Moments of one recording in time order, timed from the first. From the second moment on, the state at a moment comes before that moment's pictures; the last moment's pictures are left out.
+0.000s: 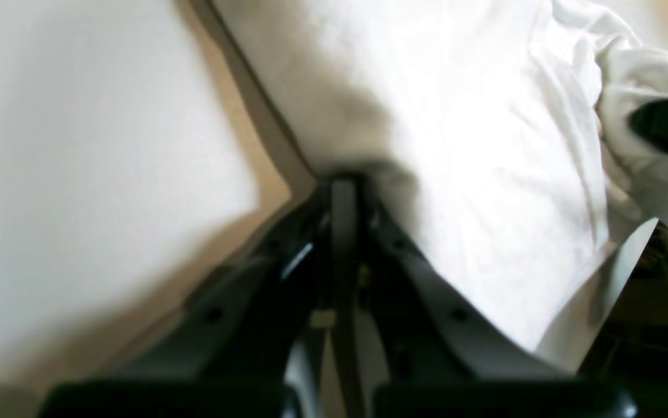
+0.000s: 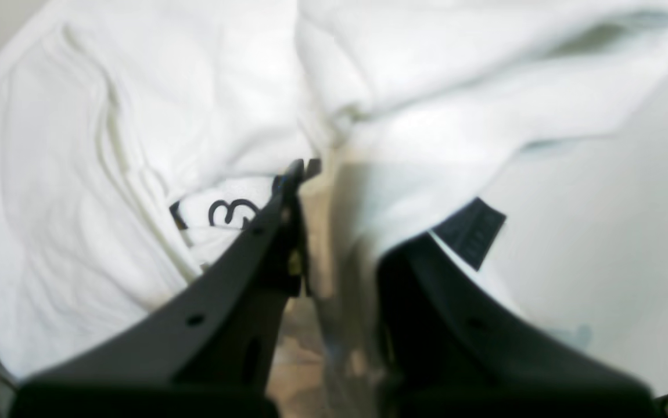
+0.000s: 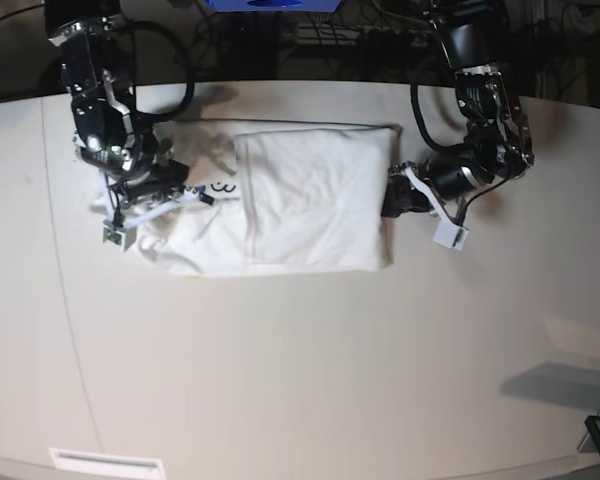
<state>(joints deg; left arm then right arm) 3.2 -9.1 -20.3 77.5 -42.6 -41.0 60.0 -8.6 11.0 -15.2 111.6 19.0 -38.0 -65.5</state>
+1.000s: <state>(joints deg) 2.6 -10.9 -17.7 77.5 -42.9 -41.3 60.7 -1.5 14.3 -20.0 114.7 16.3 -38.8 -71.7</state>
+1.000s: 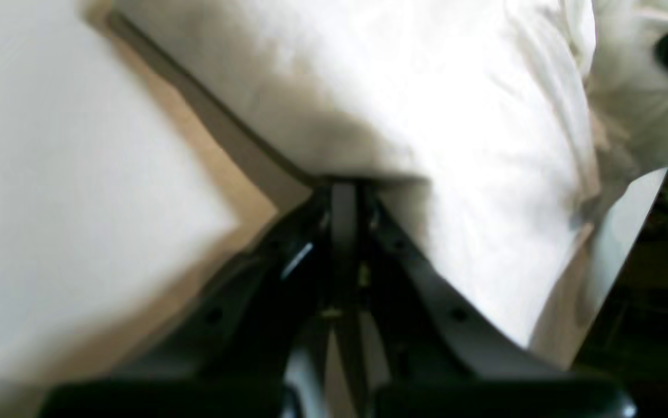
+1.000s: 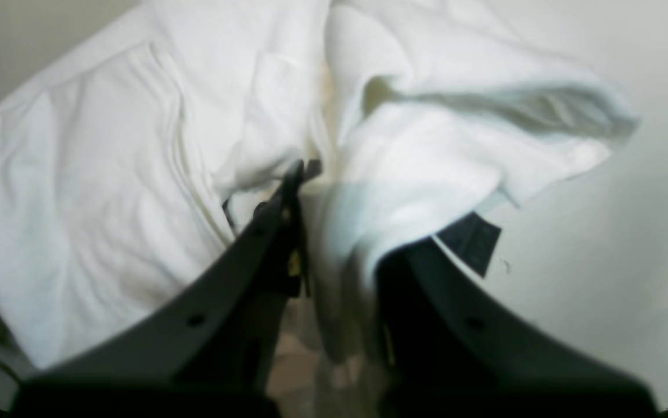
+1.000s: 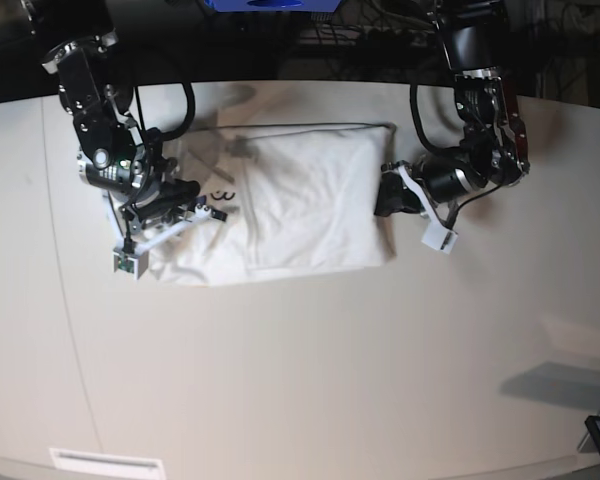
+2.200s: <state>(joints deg) -3.4 -6.7 -17.3 74.6 -39.2 -40.8 62.9 7.8 19.6 -20.7 115.0 17.0 -38.8 -71.0</state>
